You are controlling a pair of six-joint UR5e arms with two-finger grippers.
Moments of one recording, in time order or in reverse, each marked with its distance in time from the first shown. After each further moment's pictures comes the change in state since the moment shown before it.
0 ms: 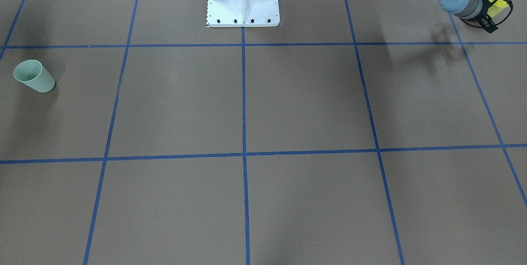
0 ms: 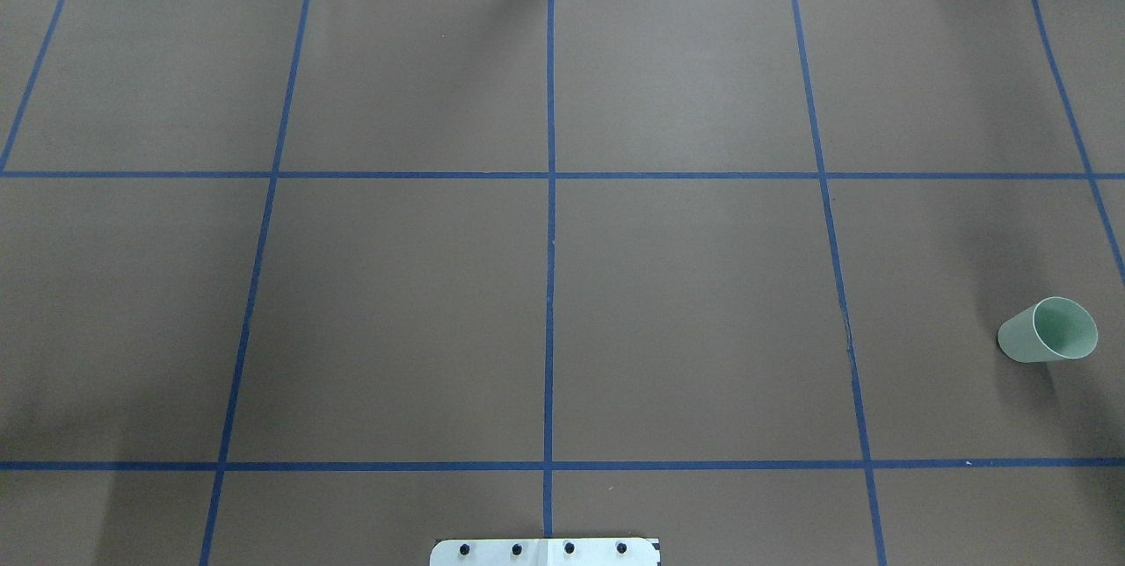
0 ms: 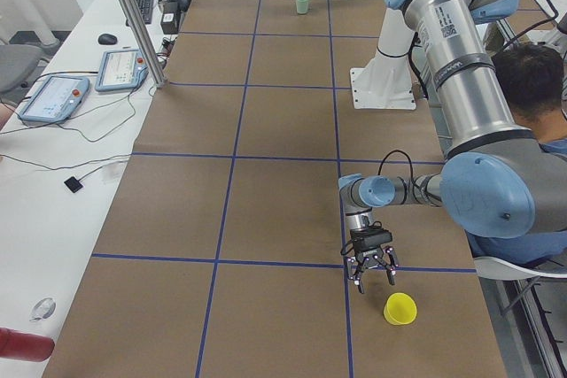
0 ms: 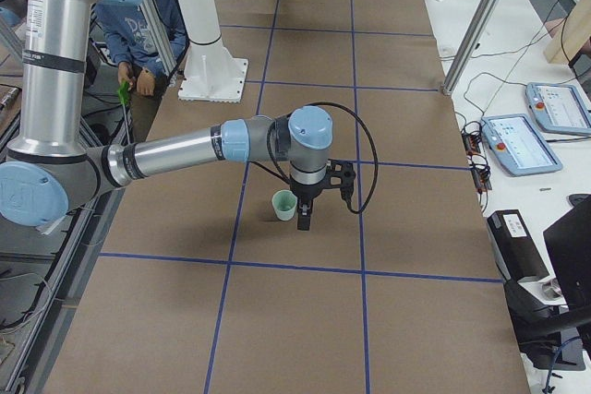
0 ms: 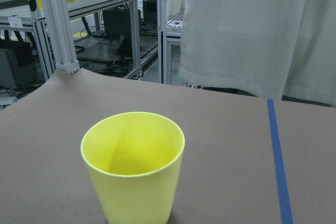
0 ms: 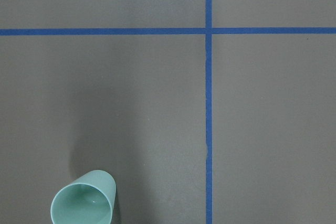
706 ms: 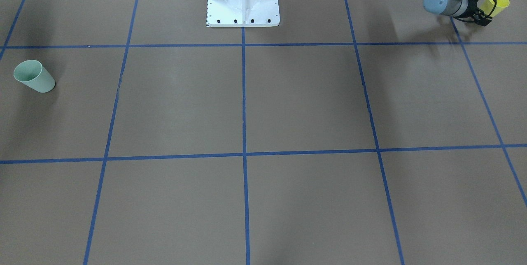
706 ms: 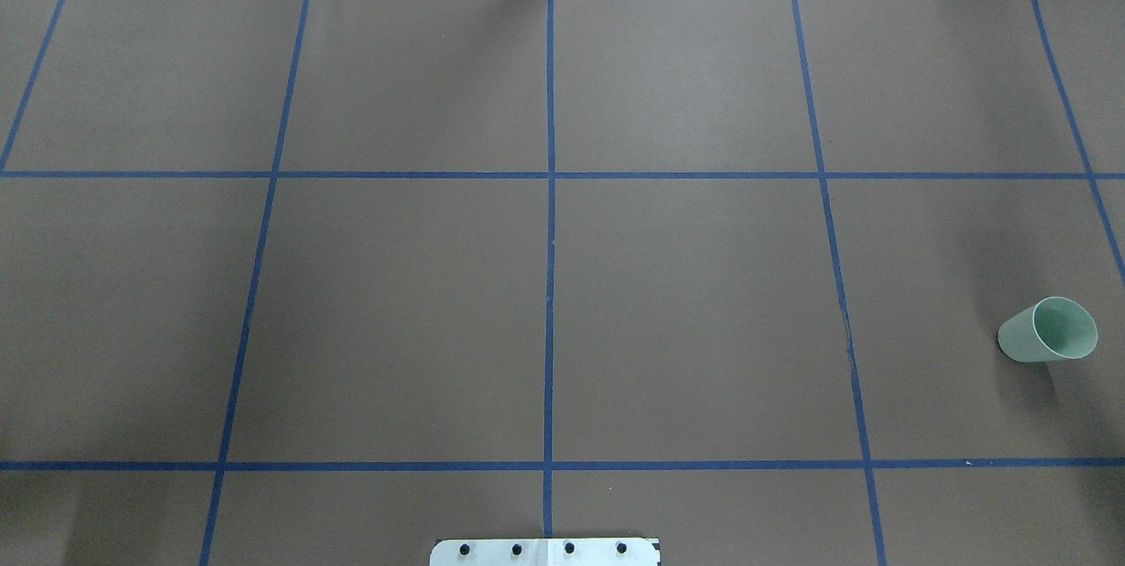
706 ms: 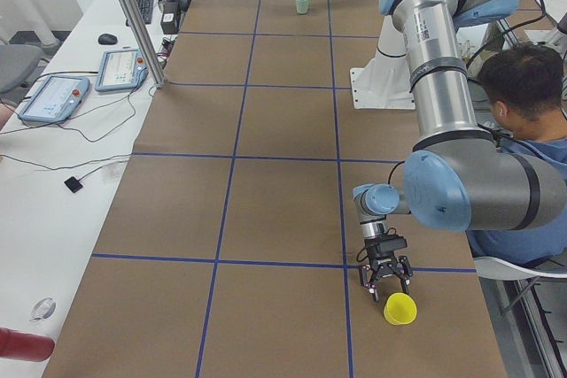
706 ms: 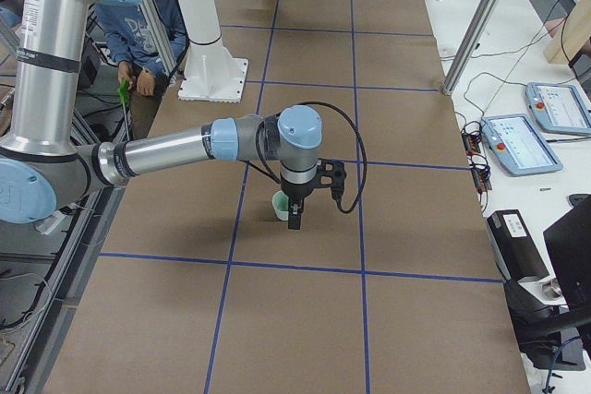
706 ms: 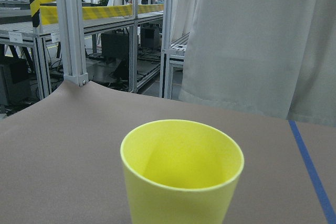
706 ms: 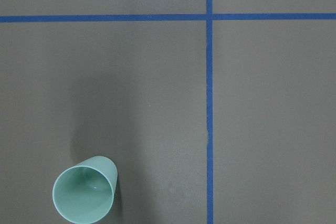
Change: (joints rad) left arm 0.176 -0.022 0.074 -0.003 -0.033 -0.134; right arm 0.000 -0.040 0.031 -0.001 0.003 0.001
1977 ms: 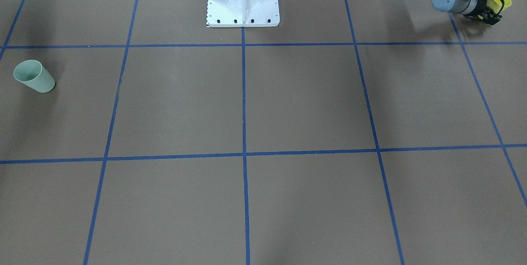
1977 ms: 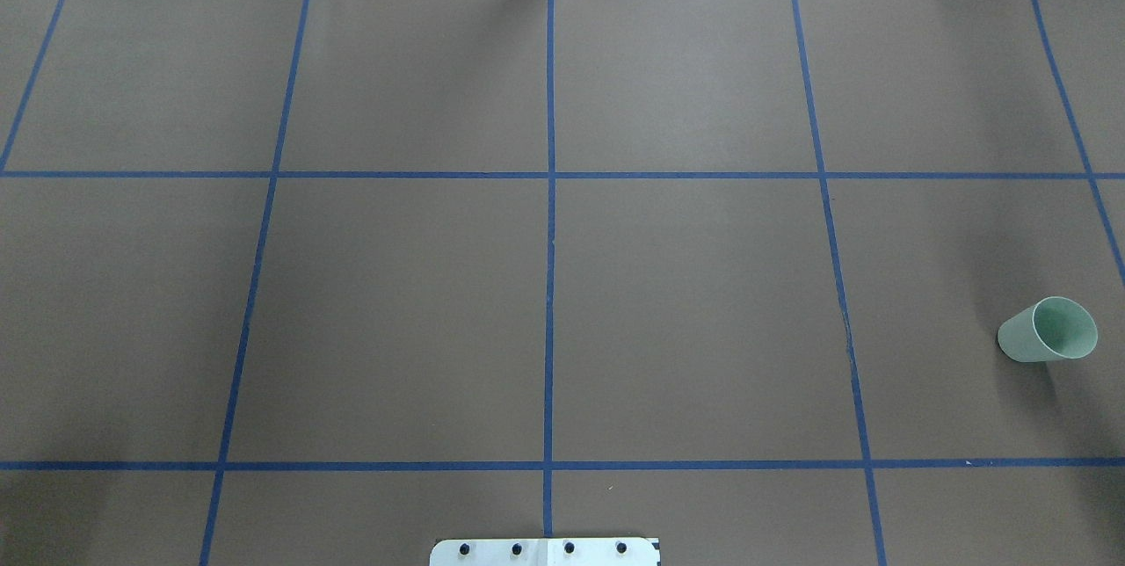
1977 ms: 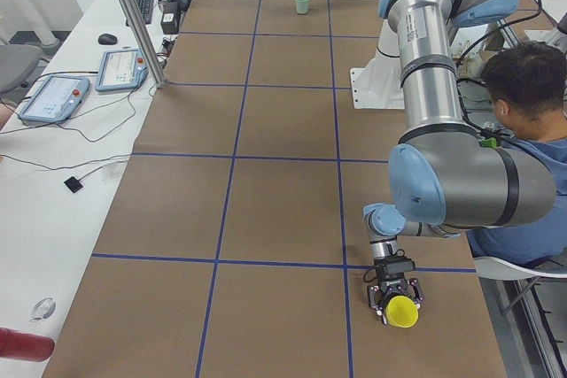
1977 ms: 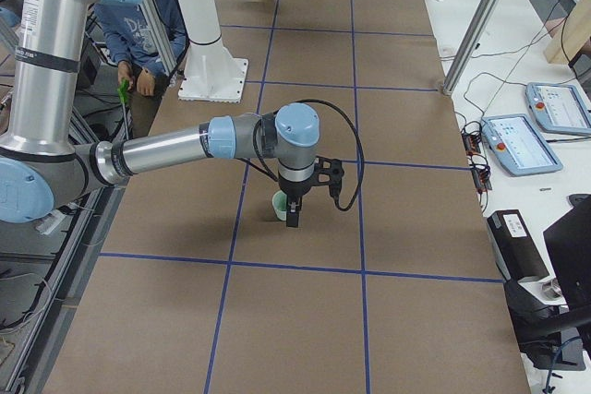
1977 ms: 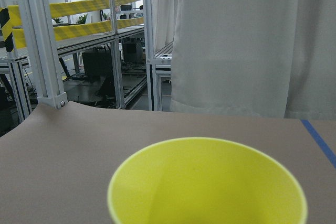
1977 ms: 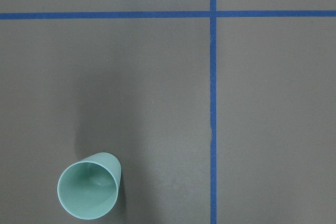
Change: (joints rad) left arm 0.100 0.051 0.115 -0.139 -0.002 0.002; right arm -0.003 -0.012 0.019 -0.002 0.008 0.001
